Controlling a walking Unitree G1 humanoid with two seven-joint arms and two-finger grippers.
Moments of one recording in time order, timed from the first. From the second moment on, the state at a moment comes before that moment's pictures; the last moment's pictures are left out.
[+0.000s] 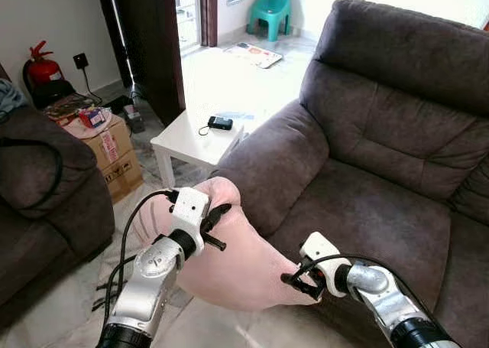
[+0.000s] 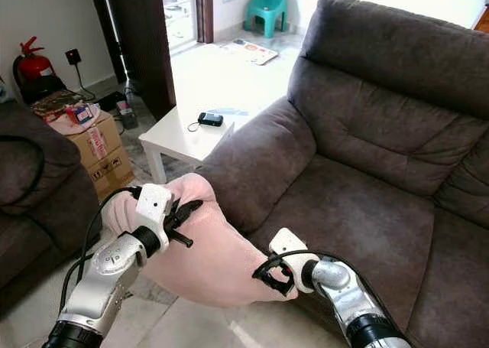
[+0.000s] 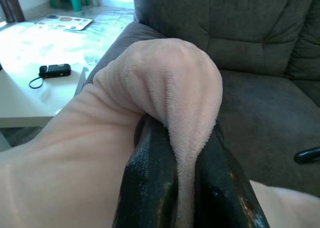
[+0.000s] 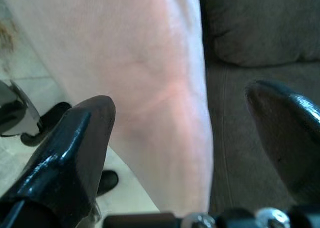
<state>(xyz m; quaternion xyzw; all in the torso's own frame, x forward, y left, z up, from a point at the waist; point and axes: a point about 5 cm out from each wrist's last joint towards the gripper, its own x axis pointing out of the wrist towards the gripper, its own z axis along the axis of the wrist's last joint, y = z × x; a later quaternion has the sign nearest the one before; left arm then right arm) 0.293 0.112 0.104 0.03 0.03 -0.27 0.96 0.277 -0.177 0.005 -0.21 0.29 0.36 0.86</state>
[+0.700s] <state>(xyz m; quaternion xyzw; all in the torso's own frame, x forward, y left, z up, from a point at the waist) 0.292 0.108 0.103 0.03 0.04 -0.29 0.96 0.278 -0.193 -0.004 -0.32 0.34 0.34 0.82</state>
